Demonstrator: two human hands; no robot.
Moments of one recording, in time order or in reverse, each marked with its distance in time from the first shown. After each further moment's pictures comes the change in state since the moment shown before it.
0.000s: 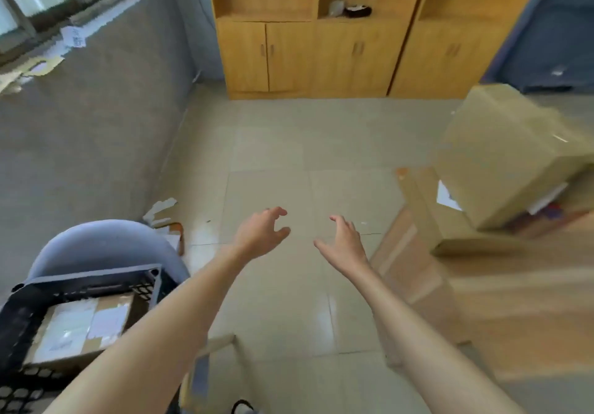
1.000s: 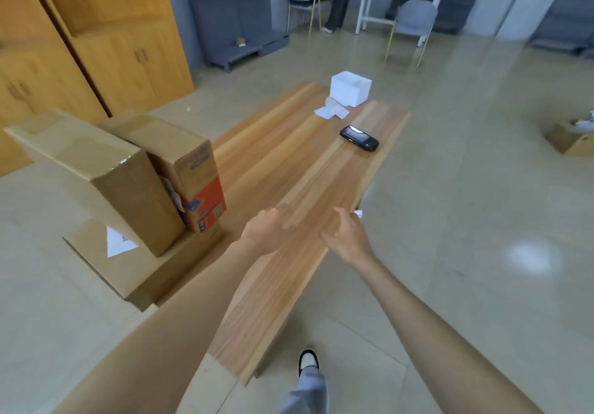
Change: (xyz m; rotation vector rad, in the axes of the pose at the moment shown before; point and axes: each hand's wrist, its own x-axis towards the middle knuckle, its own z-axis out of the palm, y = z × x) left_hand 0.011 0.547 0.290 0.210 -0.436 0.860; right_hand -0.150 0.422 -0.342 0.235 0.649 0.604
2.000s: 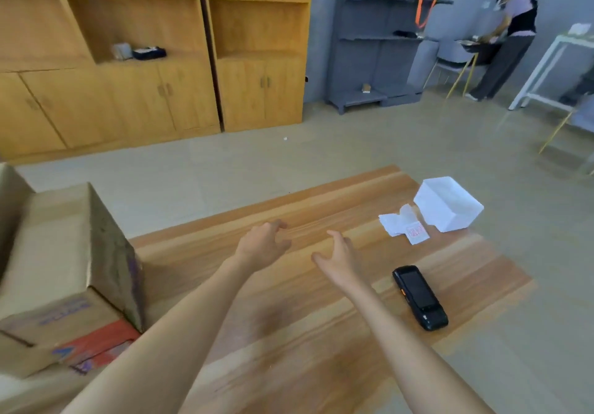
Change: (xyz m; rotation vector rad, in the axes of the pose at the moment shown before) left_hand 0.328 -0.003 -0.104 -0.151 0.301 -0.492; right_hand 0.413 -0.087 -0.058 -0.096 -0.359 -0.387
